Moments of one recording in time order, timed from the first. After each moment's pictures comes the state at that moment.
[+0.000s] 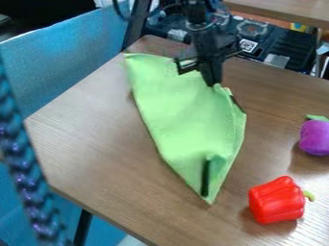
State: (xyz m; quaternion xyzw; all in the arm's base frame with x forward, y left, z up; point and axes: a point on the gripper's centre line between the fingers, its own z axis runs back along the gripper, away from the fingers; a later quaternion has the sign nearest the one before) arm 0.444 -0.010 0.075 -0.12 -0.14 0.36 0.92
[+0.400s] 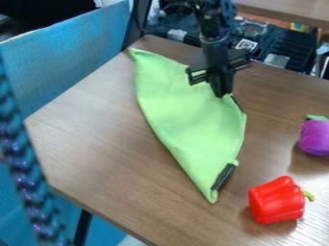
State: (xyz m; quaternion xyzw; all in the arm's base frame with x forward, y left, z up) arm 0.455 -0.024 0.054 -0.11 -0.13 0.36 0.92
